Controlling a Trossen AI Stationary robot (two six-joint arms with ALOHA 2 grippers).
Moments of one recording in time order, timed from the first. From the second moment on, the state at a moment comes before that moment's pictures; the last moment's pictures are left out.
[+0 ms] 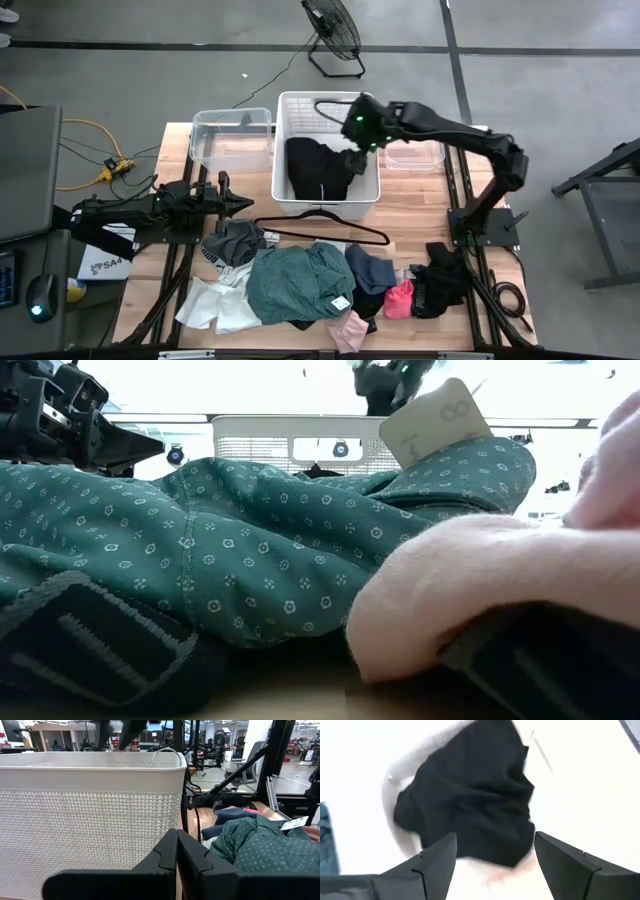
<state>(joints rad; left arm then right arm) 0.06 0.01 0.01 0.02 -0.03 -0.01 -0.38 1.65 1.68 -0.99 0.00 0.00</state>
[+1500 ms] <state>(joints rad) 0.06 0.01 0.01 0.02 -0.03 -0.01 0.58 1.33 1.10 -1.25 -0.01 1.82</state>
